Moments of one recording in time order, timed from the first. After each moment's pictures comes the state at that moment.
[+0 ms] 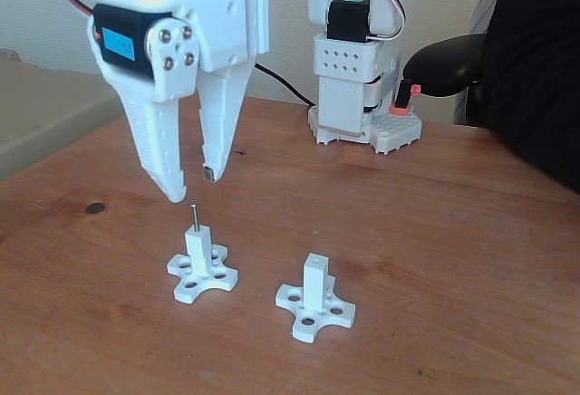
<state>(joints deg) 8.1 85.2 83.8 84.7 2.5</state>
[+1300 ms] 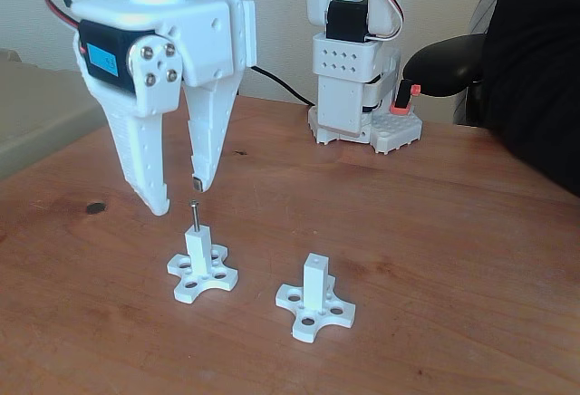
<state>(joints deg) 9.0 83.1 82.4 85.0 2.5</state>
